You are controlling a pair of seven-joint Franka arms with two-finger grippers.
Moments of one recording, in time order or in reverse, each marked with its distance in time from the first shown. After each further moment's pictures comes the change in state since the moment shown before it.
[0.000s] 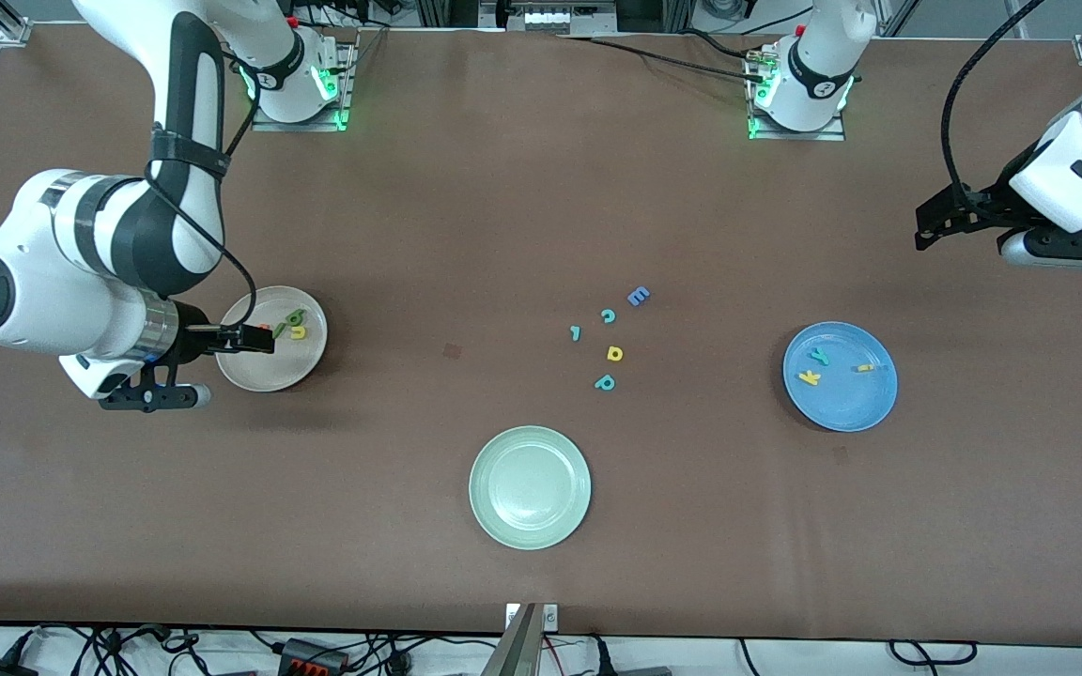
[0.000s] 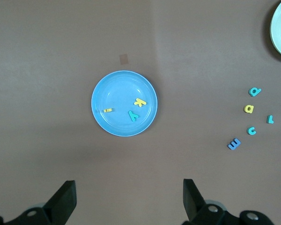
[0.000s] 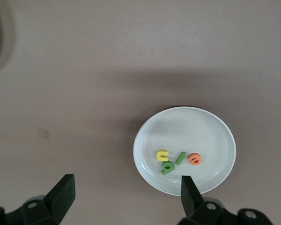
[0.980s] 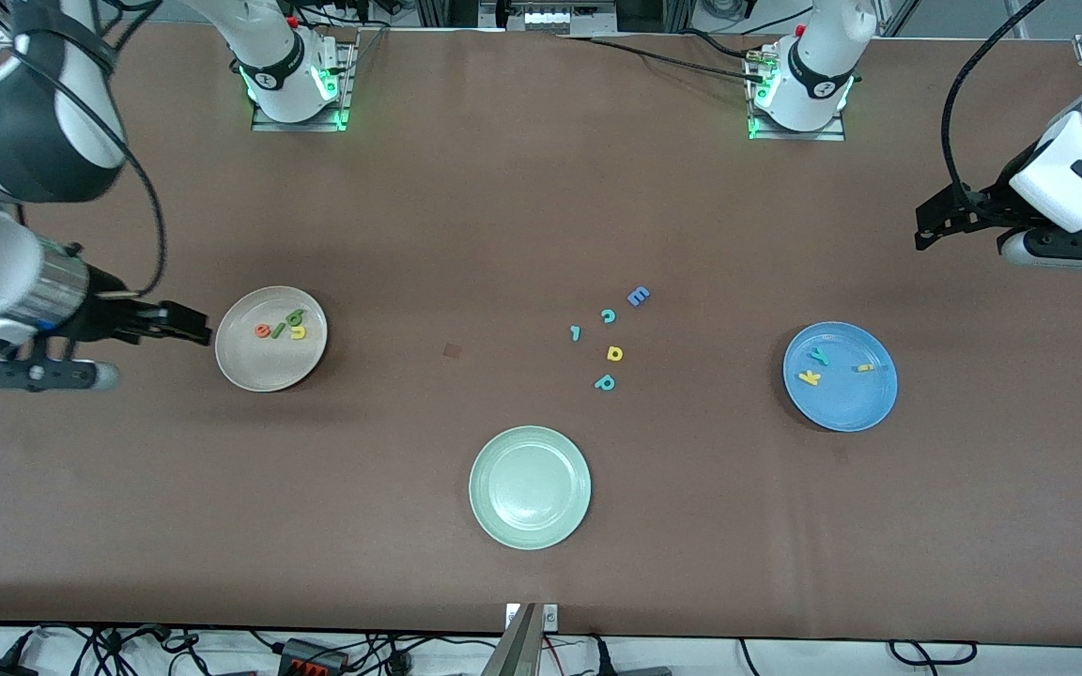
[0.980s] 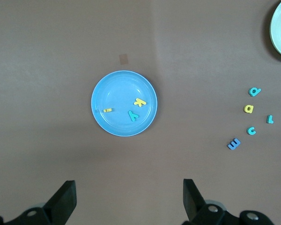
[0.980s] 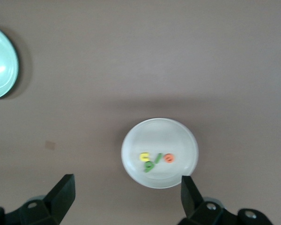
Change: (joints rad) left arm 0.000 0.000 0.000 0.000 -0.001 0.000 0.000; right arm -0.726 -0.325 0.911 0.129 -0.571 0.027 0.306
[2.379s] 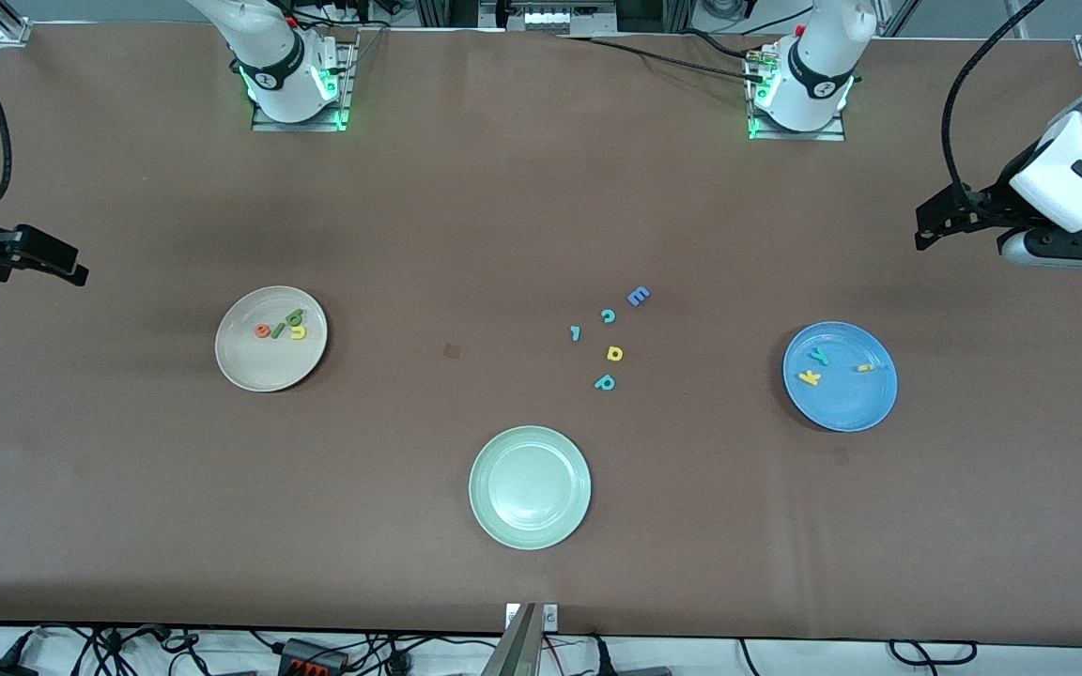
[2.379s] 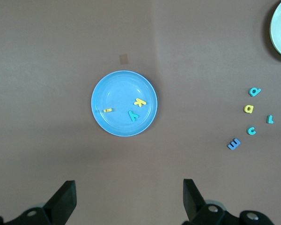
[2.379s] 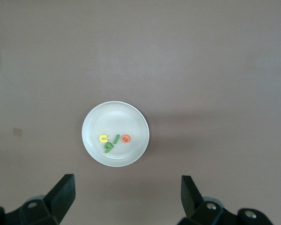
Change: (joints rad) left arm 0.000 0.000 0.000 0.001 0.000 0.000 0.000; right arm -0.164 -0.231 0.031 -0.193 -0.068 -0.016 -0.104
